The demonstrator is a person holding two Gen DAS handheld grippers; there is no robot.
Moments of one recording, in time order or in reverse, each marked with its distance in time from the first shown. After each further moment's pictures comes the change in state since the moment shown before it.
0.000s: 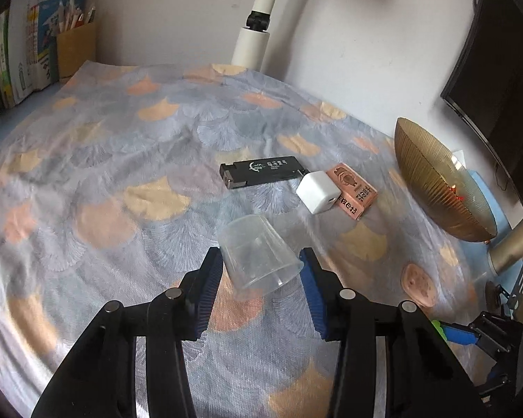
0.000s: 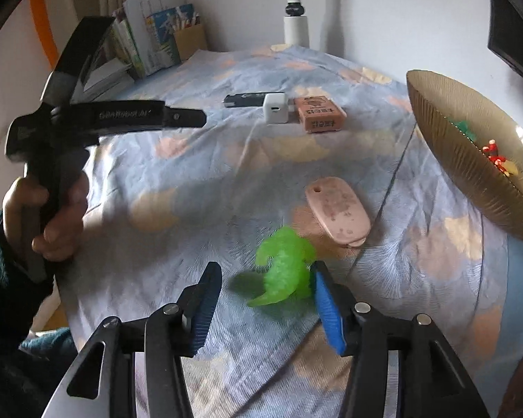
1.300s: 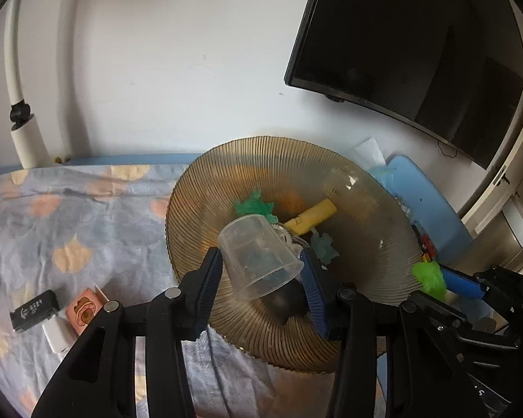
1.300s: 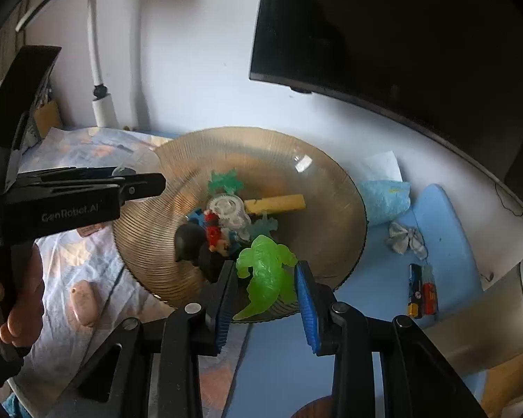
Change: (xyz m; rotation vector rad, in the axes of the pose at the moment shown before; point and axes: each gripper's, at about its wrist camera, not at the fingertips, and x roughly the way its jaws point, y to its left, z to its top) left arm 0.059 -0.235 0.086 0.266 0.020 -0.198; right arm -0.107 -0.179 0.041 0.219 -0.085 -0.438
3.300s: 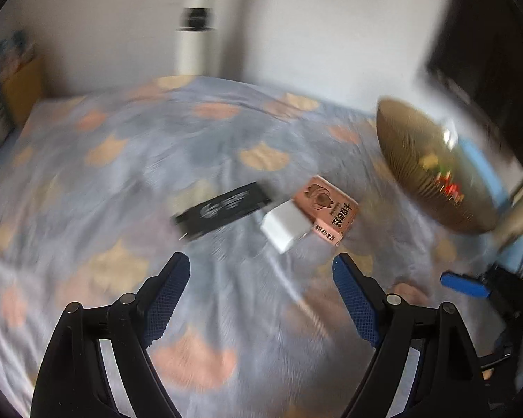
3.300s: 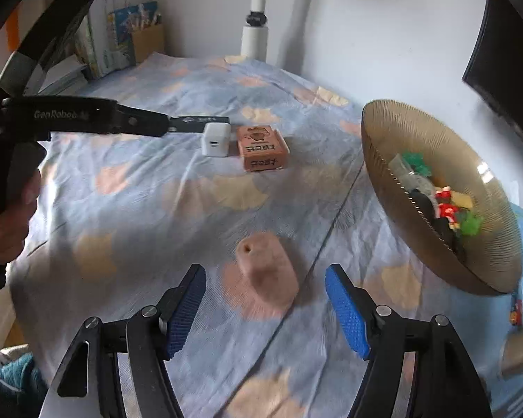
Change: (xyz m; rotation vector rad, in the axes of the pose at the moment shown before) left arm -0.057 0.168 -0.087 -0.065 0.105 0.160; right arm 0.023 0.180 -0.040 -0.243 0.079 0.238
